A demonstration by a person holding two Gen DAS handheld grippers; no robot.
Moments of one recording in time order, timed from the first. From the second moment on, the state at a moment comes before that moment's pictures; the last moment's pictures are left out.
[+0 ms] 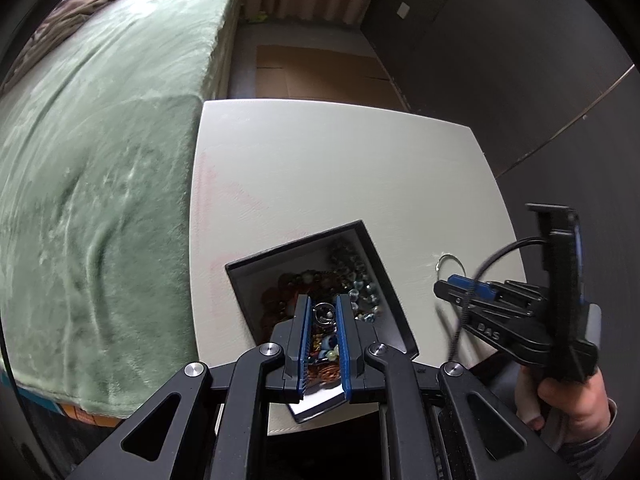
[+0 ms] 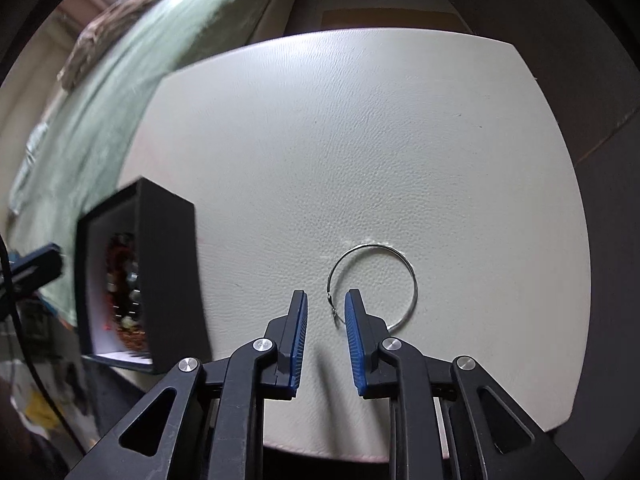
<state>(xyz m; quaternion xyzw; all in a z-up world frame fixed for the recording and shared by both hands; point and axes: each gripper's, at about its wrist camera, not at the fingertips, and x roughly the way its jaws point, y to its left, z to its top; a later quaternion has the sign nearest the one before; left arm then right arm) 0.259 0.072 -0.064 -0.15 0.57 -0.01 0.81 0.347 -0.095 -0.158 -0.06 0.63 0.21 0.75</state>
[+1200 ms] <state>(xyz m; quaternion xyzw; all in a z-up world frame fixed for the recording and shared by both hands) 0.238 0.124 -0.061 -0.25 0.53 0.02 0.81 0.298 -0.048 -0.056 0.02 0.57 0.36 0.74</state>
